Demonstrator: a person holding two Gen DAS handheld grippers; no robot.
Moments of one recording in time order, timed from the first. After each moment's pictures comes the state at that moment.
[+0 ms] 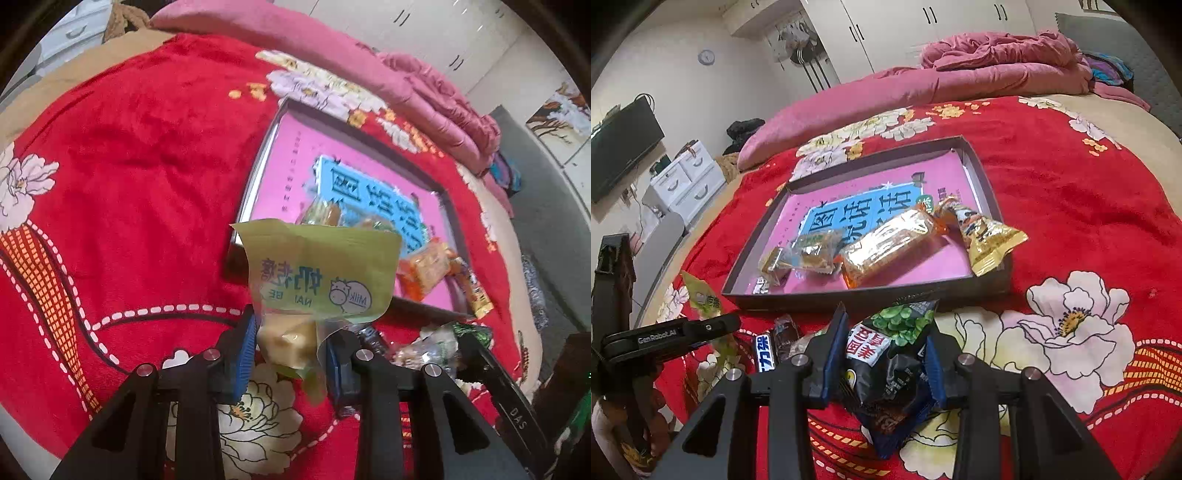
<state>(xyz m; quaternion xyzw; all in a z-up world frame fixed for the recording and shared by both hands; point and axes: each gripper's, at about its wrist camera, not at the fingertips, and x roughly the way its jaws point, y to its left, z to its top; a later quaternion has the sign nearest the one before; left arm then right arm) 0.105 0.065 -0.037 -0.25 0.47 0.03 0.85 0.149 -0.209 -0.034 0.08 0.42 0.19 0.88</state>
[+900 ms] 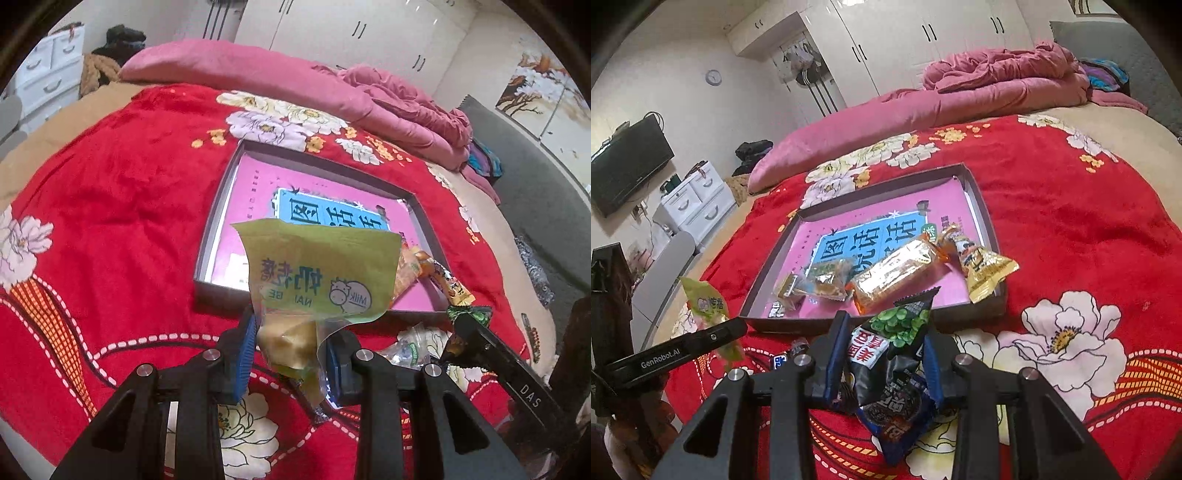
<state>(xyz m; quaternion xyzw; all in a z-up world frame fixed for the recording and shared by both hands) 0.097 0.035 -0.008 -0.18 0.42 0.01 0.89 0.145 -0.217 -0.016 0.10 0.38 0.20 0.90</state>
